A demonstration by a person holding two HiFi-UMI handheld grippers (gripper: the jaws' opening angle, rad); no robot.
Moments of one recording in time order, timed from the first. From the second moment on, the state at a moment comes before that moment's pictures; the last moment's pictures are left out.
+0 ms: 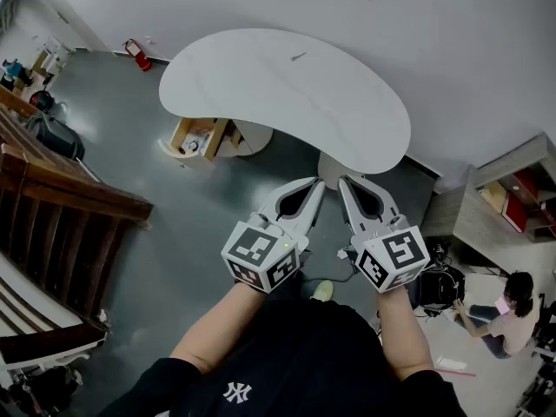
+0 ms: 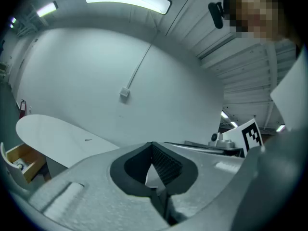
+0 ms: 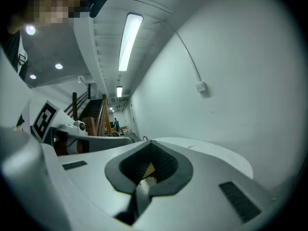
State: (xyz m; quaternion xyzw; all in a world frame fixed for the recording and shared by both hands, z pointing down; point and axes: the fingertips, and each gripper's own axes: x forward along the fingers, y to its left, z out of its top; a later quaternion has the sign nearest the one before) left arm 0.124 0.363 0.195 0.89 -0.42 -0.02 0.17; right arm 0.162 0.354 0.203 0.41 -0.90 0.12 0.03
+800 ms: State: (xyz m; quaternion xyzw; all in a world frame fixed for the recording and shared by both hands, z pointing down) left arm 0.046 0.267 0.203 0.89 -0.42 -0.01 0.18; right arm 0.097 0.269 0.206 0.42 -0.90 0.14 0.02
